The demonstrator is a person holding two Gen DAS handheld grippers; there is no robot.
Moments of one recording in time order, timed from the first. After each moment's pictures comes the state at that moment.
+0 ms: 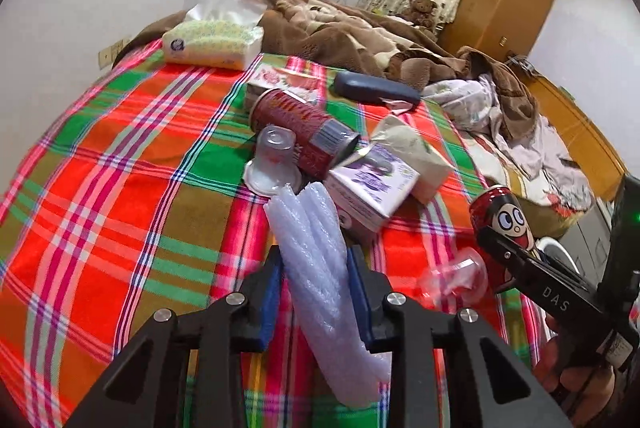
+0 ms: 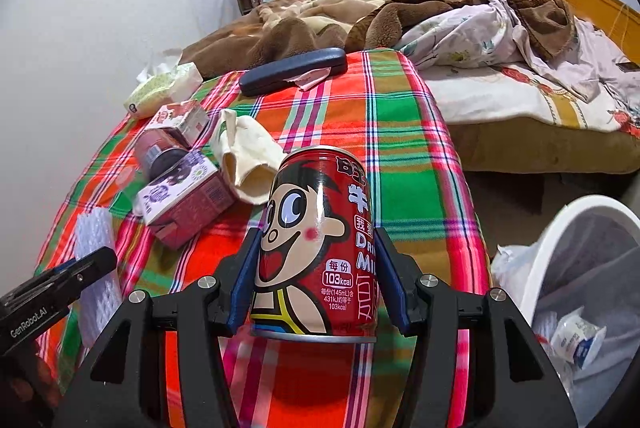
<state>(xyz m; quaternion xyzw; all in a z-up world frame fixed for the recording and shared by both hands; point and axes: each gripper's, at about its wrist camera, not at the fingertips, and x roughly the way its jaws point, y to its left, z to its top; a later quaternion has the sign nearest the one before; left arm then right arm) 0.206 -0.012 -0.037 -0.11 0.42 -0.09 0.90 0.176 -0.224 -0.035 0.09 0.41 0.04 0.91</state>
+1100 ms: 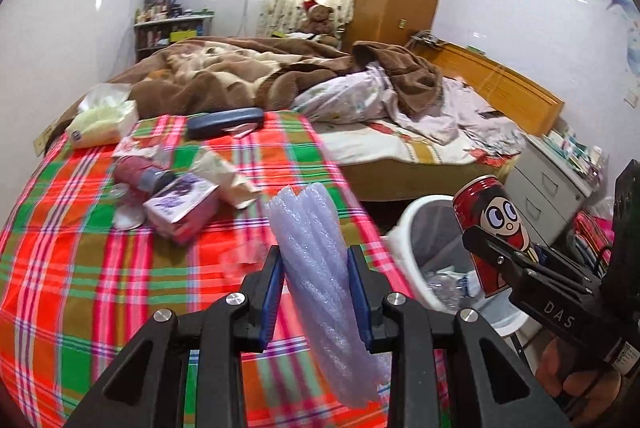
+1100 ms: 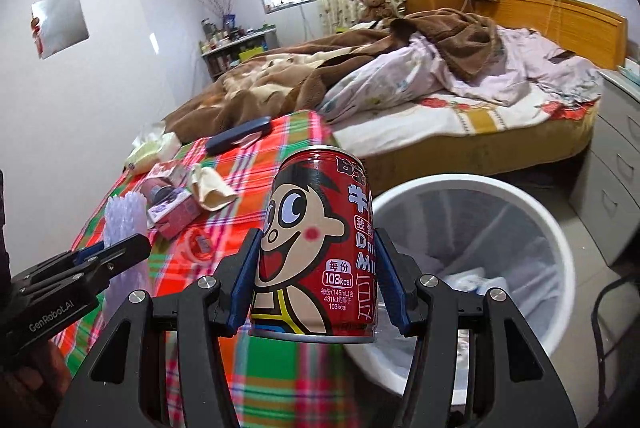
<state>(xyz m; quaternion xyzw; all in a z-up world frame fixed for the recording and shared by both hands) 0.125 -0.145 0.026 -0.01 0.35 -0.23 0.91 0.074 -0.305 0.006 0.12 0.31 -0.03 0.94</state>
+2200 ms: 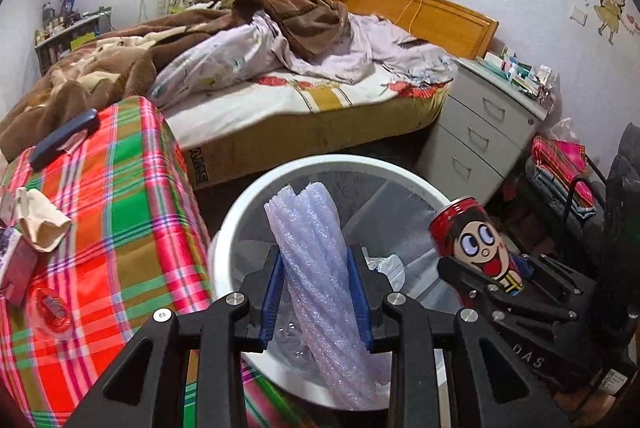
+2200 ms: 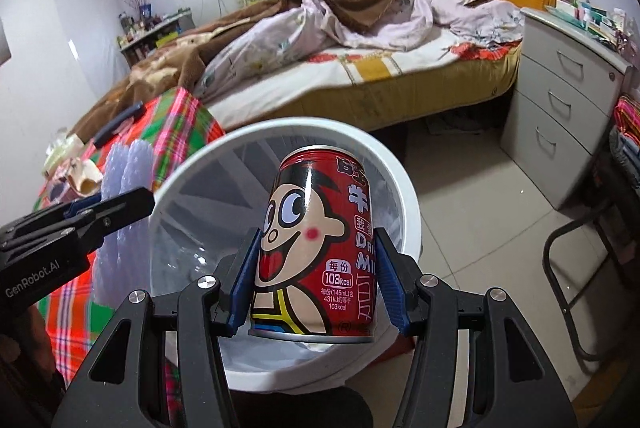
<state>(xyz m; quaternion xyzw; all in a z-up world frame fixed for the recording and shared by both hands) 0.141 -0.328 -0.017 0.07 0.40 -0.35 0.84 0.045 -0.415 -0.039 0.15 0.38 -0.14 0.90</state>
